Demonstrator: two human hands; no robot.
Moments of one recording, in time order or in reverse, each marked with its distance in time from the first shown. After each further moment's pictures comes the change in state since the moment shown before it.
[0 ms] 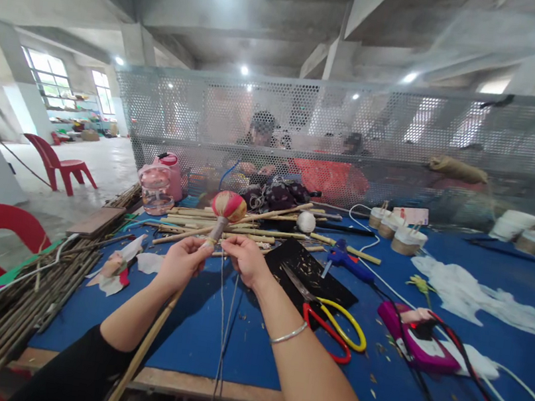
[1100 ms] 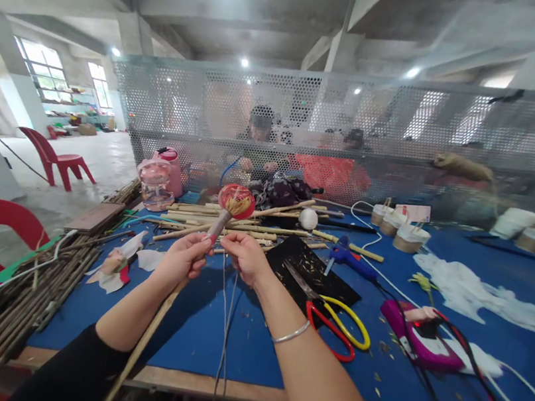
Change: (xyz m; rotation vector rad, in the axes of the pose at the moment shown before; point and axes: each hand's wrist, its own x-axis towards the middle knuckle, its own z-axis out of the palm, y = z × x) left_hand -0.005 0.015 -0.001 -0.236 -0.140 -0.128; right_hand -0.002 -0.001 0.007 0.022 -0.033 -0.011
